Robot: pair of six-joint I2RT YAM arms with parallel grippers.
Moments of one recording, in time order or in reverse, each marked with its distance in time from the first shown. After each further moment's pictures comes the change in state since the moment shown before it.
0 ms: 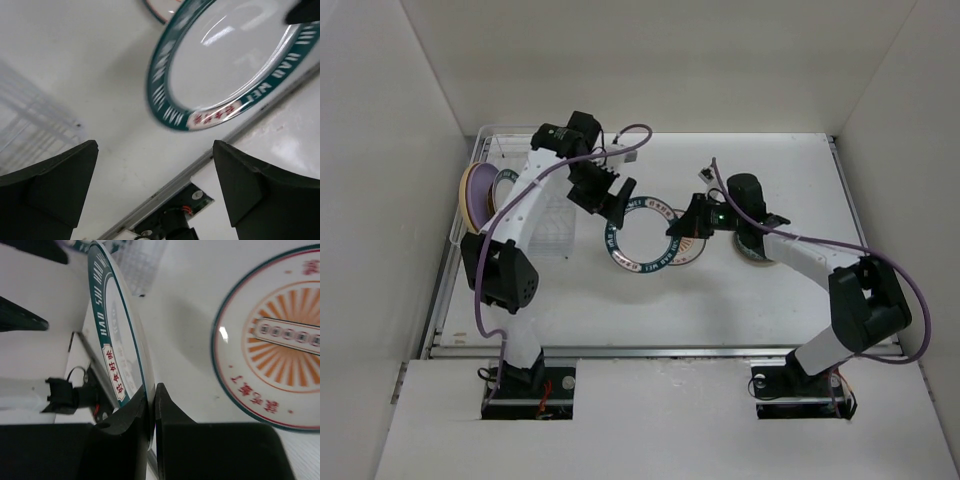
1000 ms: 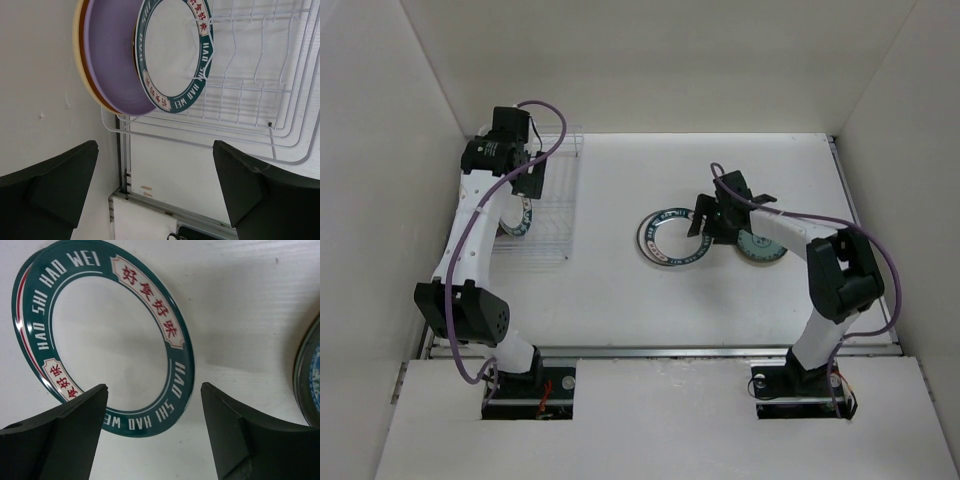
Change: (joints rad) left arm 0.265 -0.290 -0.198 0.256 -0.820 -0.141; right arm -0.060 0.198 0.193 -0.525 0.608 -0.006
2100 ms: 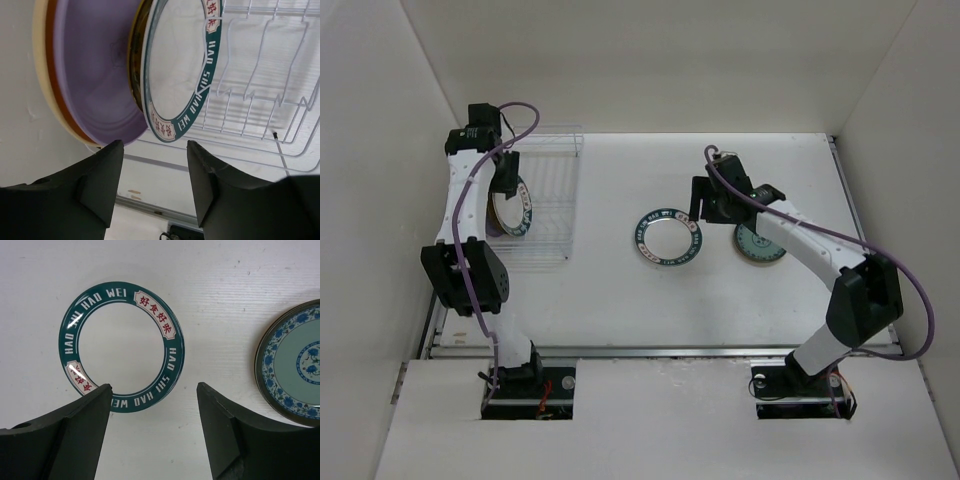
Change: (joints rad) left arm 0.203 0.222 0.102 -0.019 0.192 0.028; right arm 0.147 -0.142 0.167 -0.153 0.290 -0.113
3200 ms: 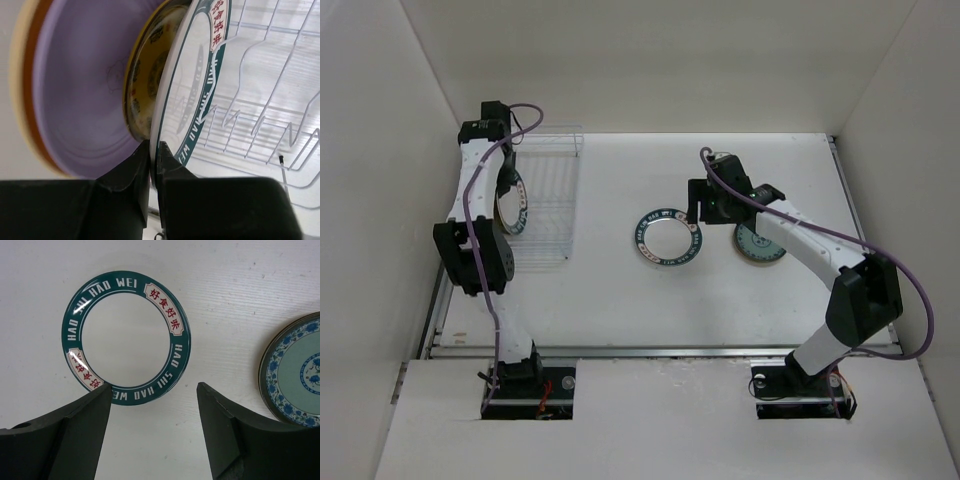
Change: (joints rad) left arm -0.013 0.190 0.130 -0.036 -0.072 -0.056; right arm 0.000 -0.010 0.002 0.001 -0.053 -0.082
